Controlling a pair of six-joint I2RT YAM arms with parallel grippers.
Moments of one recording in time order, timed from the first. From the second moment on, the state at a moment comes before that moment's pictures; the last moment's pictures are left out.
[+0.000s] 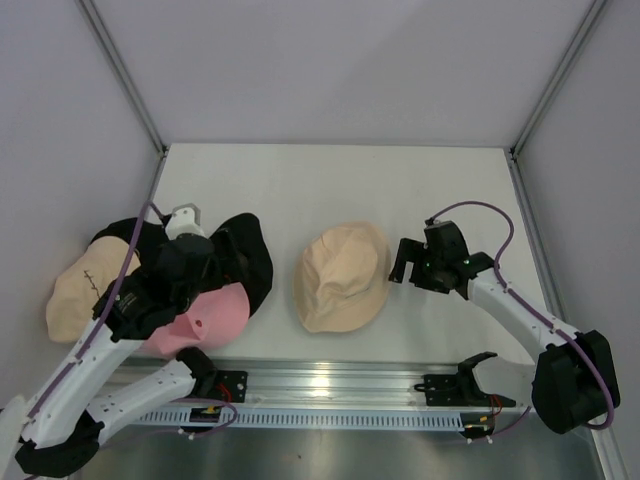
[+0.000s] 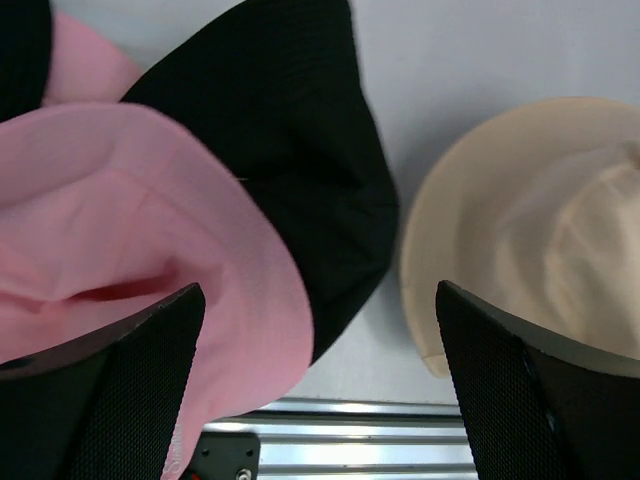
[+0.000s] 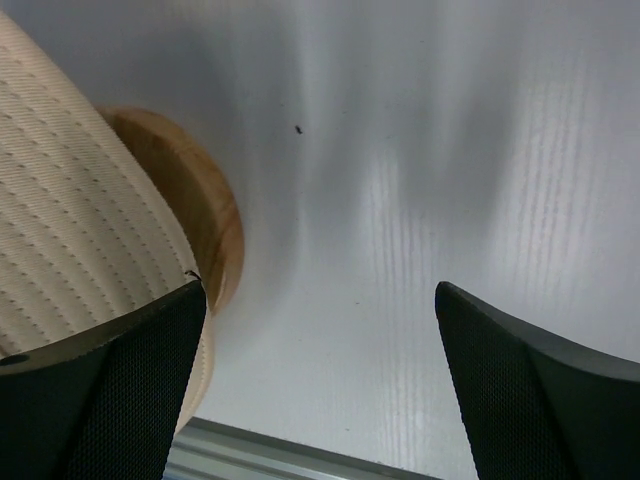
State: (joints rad) left arm -0.72 0.74 1.11 -1.07 -0.50 -0.73; right arm 0.39 1.17 0.74 -0.52 -0.07 0.56
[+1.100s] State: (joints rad) left arm -0.52 0.85 0.96 -1.25 -0.40 -0.80; right arm 0.15 1.03 1.23 -0.82 -0.15 0.49
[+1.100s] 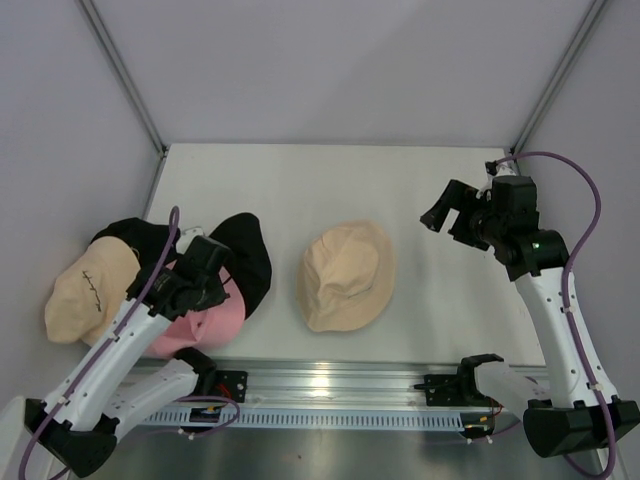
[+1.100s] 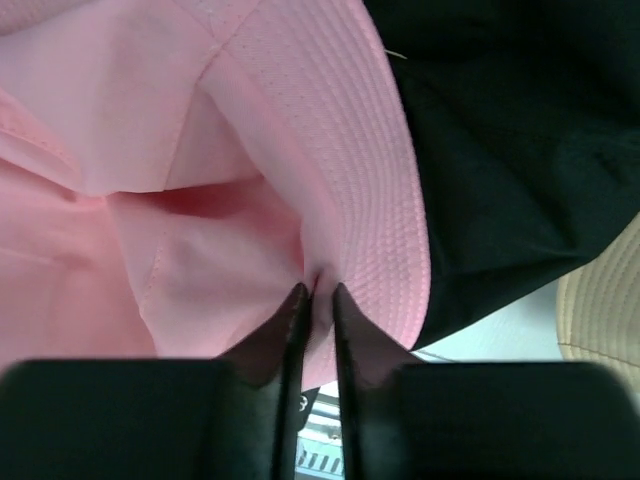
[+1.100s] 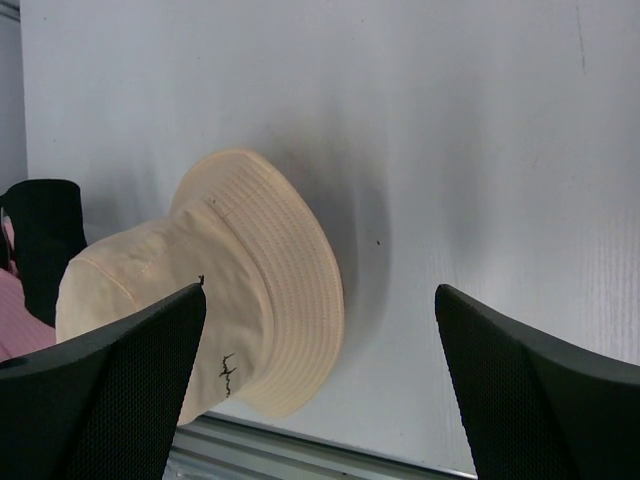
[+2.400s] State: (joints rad) left arm -0.90 1.49 2.00 -1.13 -0.02 -0.39; right arm 0.17 1.01 1.31 -0.56 -0.55 0.69
